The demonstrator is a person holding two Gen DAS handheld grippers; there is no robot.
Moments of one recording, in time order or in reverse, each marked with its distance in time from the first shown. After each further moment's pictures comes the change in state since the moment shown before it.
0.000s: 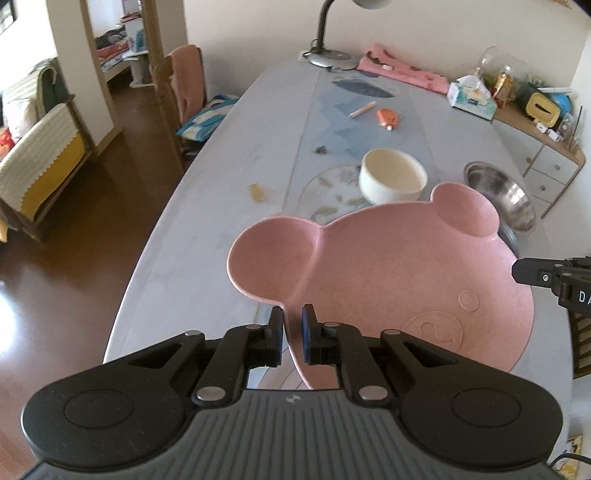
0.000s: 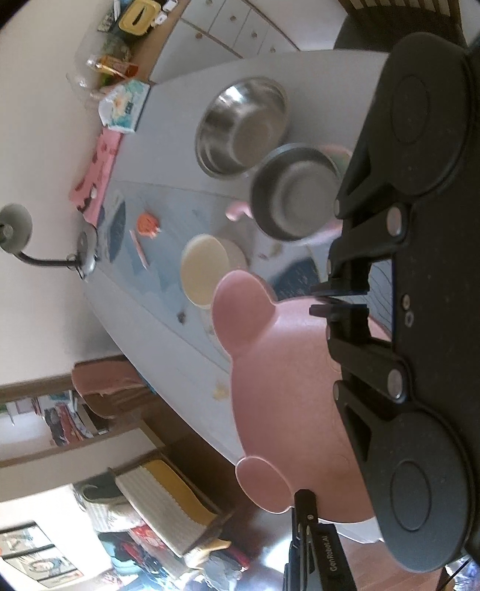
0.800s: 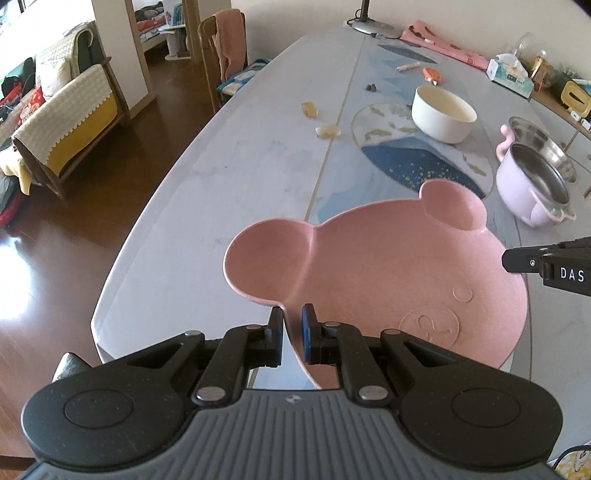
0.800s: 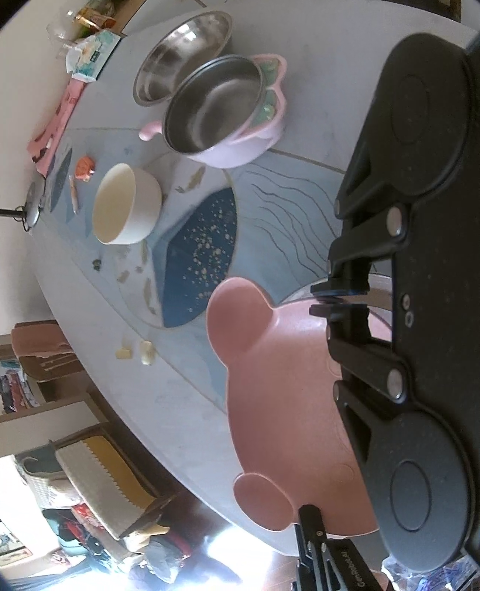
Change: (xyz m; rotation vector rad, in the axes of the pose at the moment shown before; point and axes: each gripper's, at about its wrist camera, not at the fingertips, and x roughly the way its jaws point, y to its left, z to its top) left arm 0.034 0.030 -0.107 -0.077 0.041 0.073; right arm 0.067 0.046 -0.071 -0.101 0.127 0.031
